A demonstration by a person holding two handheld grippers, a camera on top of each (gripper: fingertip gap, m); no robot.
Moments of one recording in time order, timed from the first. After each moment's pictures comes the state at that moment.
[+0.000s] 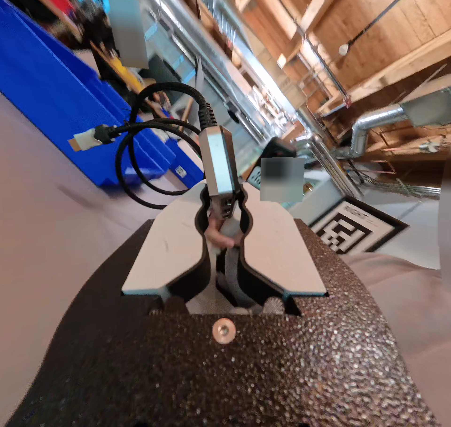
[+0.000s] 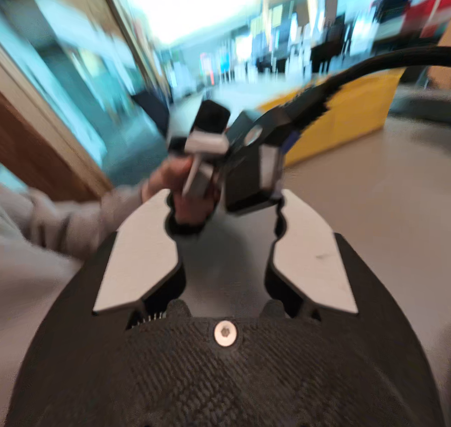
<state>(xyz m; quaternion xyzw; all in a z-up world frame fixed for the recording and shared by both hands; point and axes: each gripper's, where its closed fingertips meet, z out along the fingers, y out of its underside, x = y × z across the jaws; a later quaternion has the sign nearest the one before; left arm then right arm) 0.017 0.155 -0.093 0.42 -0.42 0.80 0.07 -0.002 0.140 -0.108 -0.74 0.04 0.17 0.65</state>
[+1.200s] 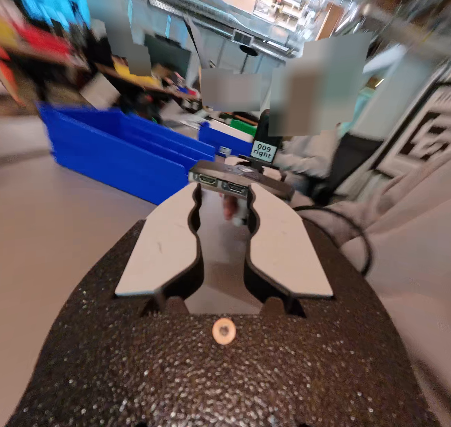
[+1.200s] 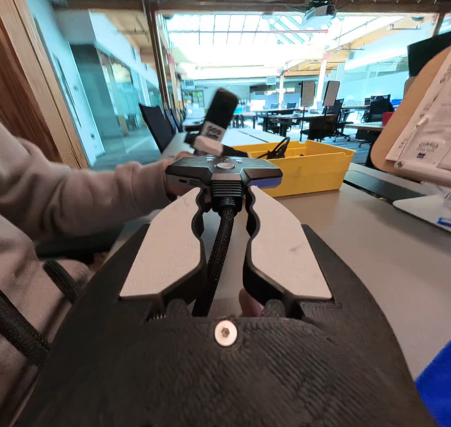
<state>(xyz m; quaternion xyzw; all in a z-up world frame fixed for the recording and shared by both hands) 0.054 0.179 -0.096 0.31 -0.60 0.73 -0.07 0.058 0.120 -0.103 -0.65 -0.06 0.11 0.74</state>
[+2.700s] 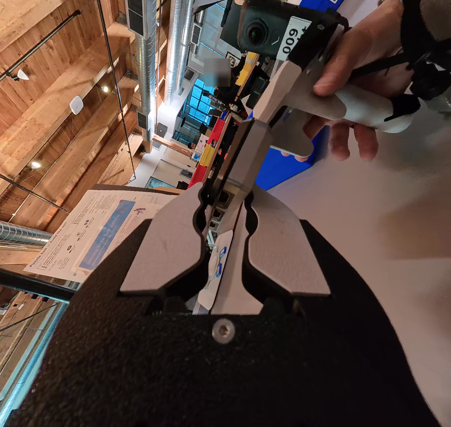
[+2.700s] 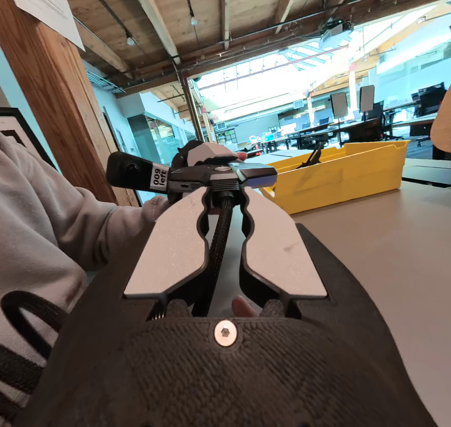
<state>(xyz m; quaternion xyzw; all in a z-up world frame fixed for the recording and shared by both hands) 0.044 0.156 -0.102 -0.02 -0.69 0.34 -0.63 0.043 0.123 -0.104 -0.59 -0.02 0.24 0.77</state>
